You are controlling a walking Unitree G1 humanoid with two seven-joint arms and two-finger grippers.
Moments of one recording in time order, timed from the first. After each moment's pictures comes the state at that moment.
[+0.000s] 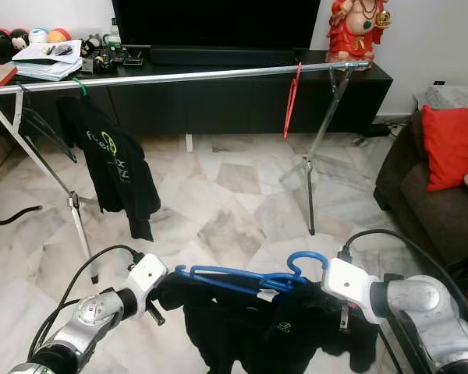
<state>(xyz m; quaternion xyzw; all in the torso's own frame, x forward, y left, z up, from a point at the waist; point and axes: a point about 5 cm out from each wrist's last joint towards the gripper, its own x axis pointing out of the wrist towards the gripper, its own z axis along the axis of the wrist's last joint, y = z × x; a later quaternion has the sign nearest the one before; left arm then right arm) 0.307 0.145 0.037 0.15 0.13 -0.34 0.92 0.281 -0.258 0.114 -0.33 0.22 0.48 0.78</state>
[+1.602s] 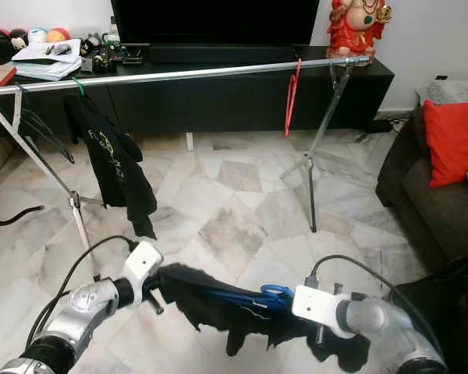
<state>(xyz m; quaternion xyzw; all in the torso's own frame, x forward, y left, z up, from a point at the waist) 0.319 0.148 0.069 0.10 0.10 -0.38 0.91 0.289 -0.229 0.044 -0.42 0.28 0.41 0.76</state>
